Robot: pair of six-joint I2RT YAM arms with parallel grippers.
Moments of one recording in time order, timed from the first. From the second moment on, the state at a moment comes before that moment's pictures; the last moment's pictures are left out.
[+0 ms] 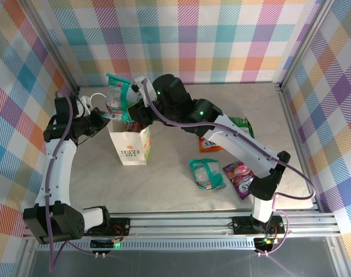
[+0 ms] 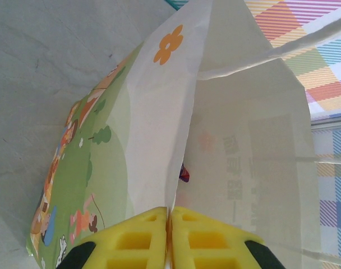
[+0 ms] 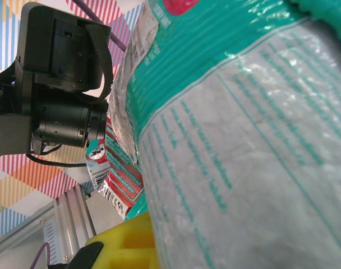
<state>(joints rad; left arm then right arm) 0.15 1.21 1.23 -0.77 0.46 -0.53 1.01 1.83 2.15 -0.69 -0.18 0.25</state>
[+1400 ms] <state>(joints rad) 0.15 1.20 1.21 -0.76 0.46 -0.53 0.92 2.09 2.30 -0.77 -0.21 0.31</state>
